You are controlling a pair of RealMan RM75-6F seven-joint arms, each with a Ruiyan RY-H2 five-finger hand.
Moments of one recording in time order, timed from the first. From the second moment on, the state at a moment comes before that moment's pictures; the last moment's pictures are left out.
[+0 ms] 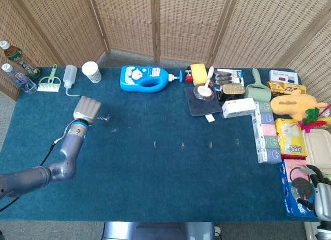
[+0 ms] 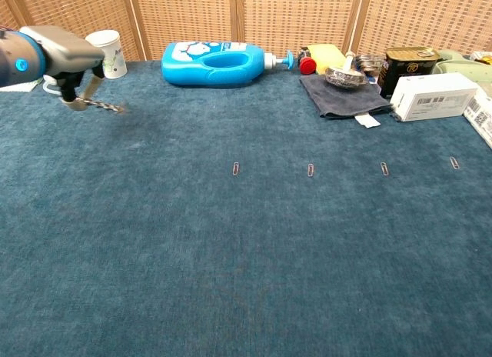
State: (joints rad) left arm -1.06 -1.50 -0.01 -1.20 0.50 0.86 0.88; right arm -0.08 -1.27 0.07 -1.41 -1.42 1.54 0.15
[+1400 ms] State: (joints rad) left arm -0.25 -1.19 0.20 -1.57 1.34 1.62 0.02; right arm 0.07 -1.26 0.10 -1.52 -1.48 1.44 -0.05
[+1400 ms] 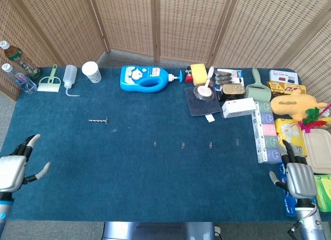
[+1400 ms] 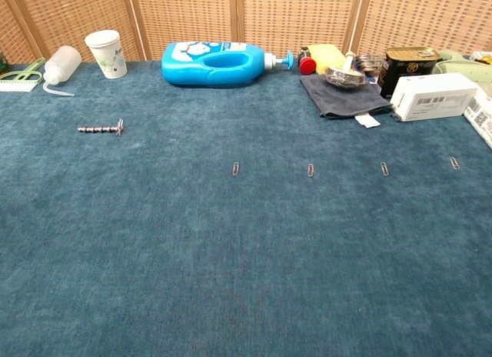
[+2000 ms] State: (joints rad) left arm -0.13 -1.20 0.13 -1.56 1.51 1.72 0.00; right arm 0.05 -1.26 0.08 -1.55 -1.54 1.53 -0.09
